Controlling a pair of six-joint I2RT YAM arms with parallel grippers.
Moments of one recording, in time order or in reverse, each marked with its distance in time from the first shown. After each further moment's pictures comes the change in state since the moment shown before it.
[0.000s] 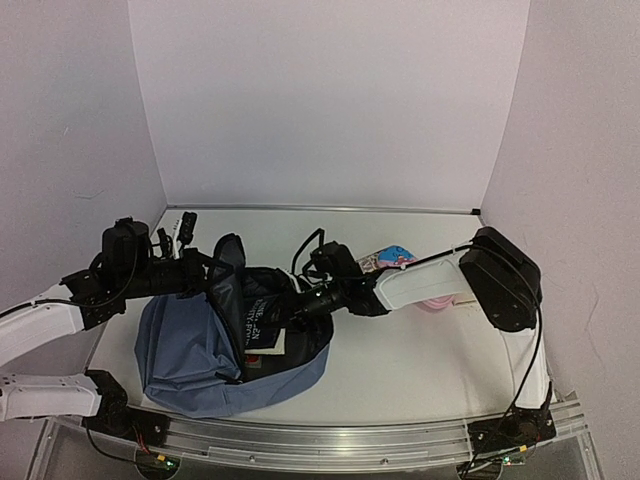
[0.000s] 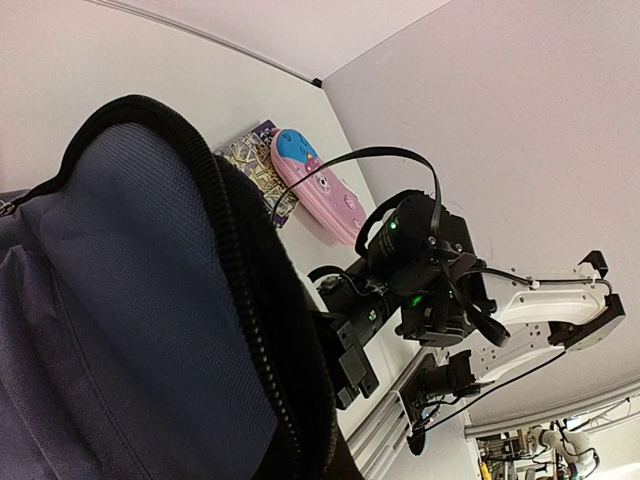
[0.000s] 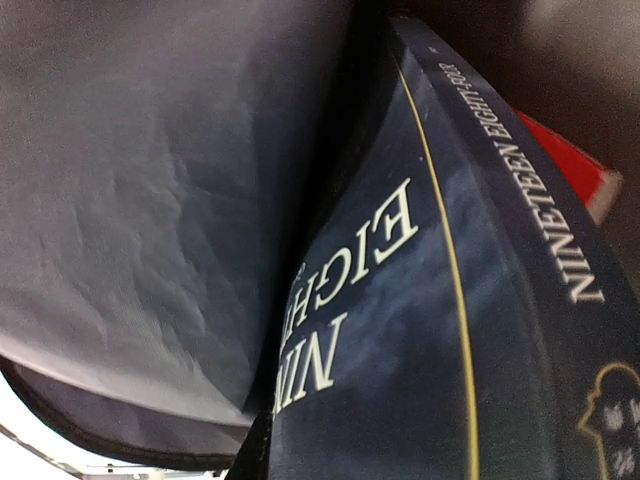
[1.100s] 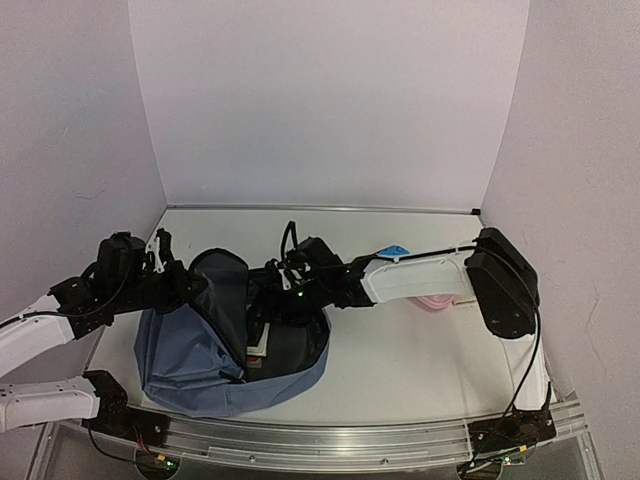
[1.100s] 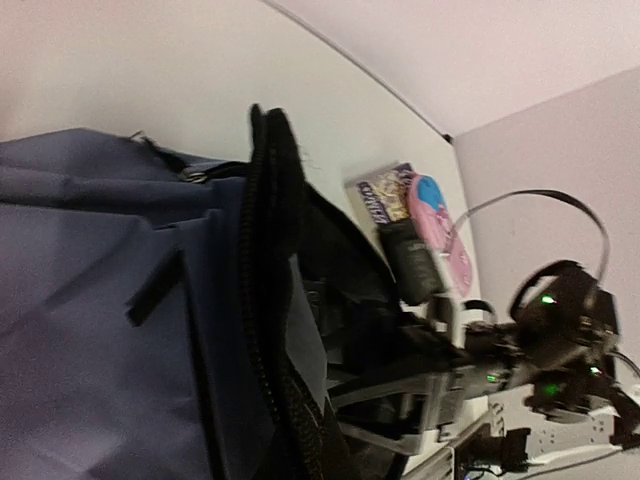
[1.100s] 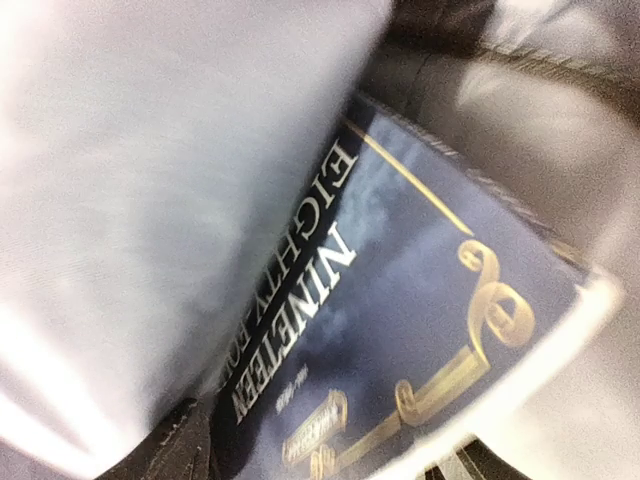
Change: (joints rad) left arm 0.000 -0.109 -0.030 -0.262 -0.318 -0.108; right arm 0.070 0.005 0.188 -0.374 0.425 -0.208
